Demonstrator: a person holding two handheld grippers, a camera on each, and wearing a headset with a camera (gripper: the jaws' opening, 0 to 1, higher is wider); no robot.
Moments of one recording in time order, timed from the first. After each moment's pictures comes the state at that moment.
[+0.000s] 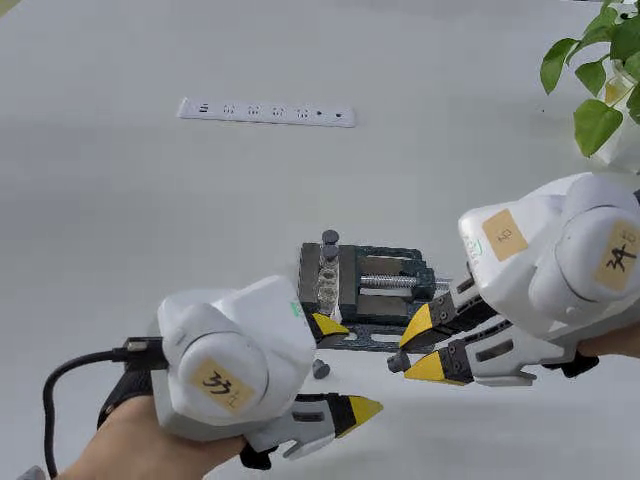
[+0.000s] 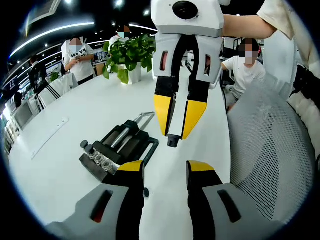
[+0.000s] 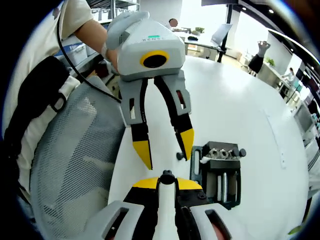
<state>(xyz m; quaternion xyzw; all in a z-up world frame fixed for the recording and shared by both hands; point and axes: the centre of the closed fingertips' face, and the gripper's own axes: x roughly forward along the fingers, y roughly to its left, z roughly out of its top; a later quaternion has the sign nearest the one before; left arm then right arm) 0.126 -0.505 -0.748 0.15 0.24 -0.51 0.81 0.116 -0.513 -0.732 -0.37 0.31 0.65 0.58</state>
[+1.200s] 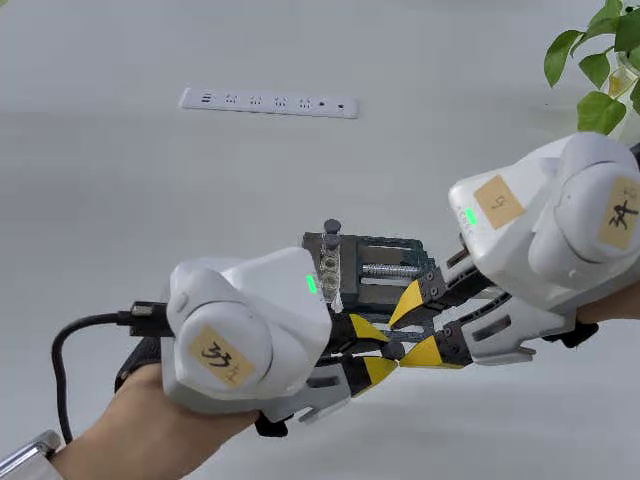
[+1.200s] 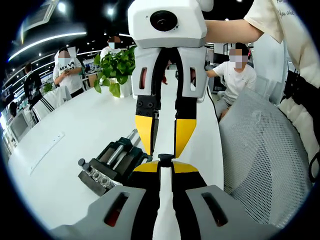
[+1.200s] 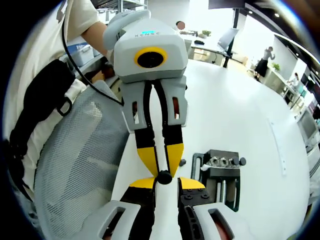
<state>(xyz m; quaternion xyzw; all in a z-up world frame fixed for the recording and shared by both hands) 0.121 -0.513 -0.722 0.14 0.19 -0.55 0.80 0.114 -0.506 -0.719 -0.36 0.30 0.67 0.57</state>
